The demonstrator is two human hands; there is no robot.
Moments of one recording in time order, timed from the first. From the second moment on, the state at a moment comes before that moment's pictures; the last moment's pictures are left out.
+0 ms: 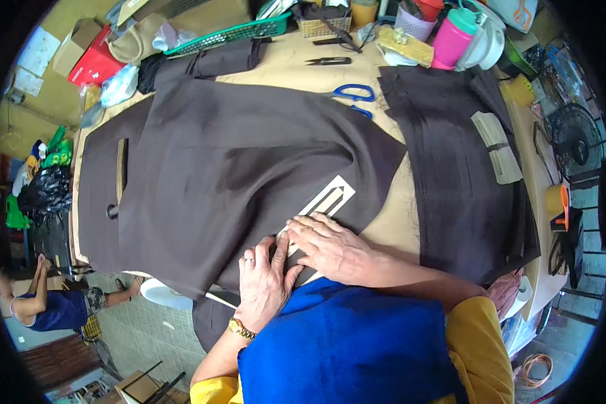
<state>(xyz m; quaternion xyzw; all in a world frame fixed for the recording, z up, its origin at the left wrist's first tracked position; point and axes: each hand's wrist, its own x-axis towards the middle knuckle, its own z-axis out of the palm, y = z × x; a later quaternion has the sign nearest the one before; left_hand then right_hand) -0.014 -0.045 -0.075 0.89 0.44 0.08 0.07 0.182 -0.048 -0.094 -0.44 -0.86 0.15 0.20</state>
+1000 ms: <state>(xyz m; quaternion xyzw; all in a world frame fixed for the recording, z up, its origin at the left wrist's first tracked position) -0.095 -0.036 -0.003 0.42 0.37 0.29 0.78 0.290 -0.036 -0.011 -0.45 -0.63 0.53 0.35</state>
